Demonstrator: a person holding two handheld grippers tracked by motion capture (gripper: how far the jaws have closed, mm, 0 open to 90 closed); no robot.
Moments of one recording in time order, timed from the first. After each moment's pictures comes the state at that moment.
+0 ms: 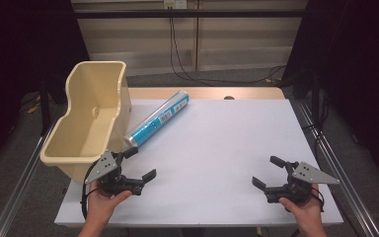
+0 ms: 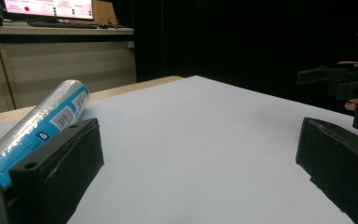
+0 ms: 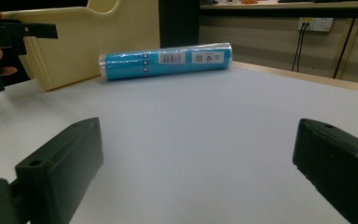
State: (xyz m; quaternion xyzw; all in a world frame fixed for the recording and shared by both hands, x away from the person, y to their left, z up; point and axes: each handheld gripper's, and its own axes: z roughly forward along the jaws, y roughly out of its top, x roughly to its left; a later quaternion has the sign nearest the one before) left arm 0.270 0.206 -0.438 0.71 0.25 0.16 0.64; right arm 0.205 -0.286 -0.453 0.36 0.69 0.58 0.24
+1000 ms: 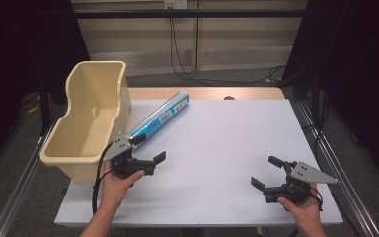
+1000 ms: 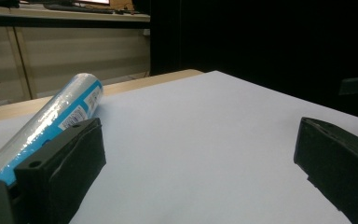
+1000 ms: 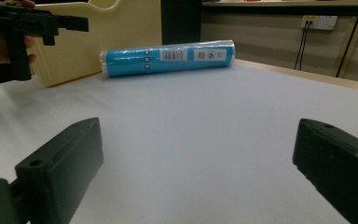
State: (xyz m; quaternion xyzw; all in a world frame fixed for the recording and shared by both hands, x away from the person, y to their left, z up) left arm 0.315 0.175 -0.433 0.72 0.29 0.17 0.61; right arm 0.207 -0.284 -0.454 0.36 0.70 0.57 0.24
